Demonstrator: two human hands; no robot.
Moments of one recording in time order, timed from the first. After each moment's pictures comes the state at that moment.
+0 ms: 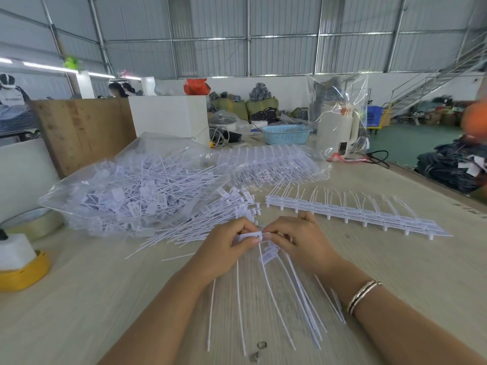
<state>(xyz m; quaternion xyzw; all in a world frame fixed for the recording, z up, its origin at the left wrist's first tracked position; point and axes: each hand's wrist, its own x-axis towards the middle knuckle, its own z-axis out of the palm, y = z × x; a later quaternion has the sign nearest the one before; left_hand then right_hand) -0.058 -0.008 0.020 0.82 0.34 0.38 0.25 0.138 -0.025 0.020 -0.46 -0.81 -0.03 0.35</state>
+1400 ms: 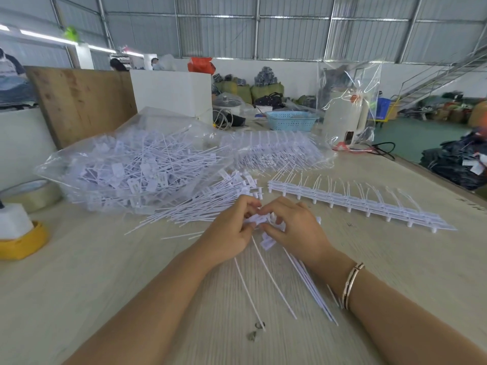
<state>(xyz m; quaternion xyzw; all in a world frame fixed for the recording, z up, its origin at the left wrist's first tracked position) -0.051 -0.003 0.010 0.83 0.38 0.35 0.20 0.119 -0.028 0.020 -0.48 -0.80 -0.04 0.35</state>
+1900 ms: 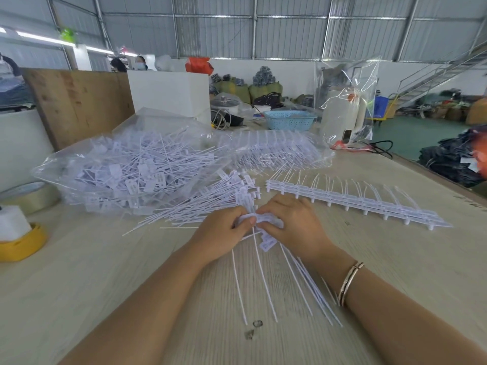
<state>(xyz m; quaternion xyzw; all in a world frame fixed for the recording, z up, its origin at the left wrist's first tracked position) -0.059 0.005 0.004 0.82 0.44 0.33 0.18 0.123 -0.025 0.020 -0.49 -0.80 -0.11 0.31</state>
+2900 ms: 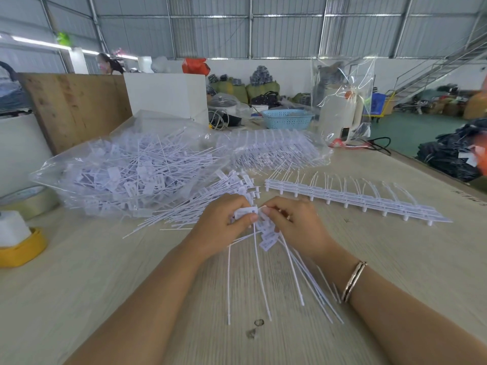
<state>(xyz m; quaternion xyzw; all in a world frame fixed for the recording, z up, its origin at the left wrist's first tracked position) -0.061 -0.006 0.024 0.83 0.35 0.40 0.16 0.123 -0.030 0.023 -0.48 -0.76 0.09 0.44</state>
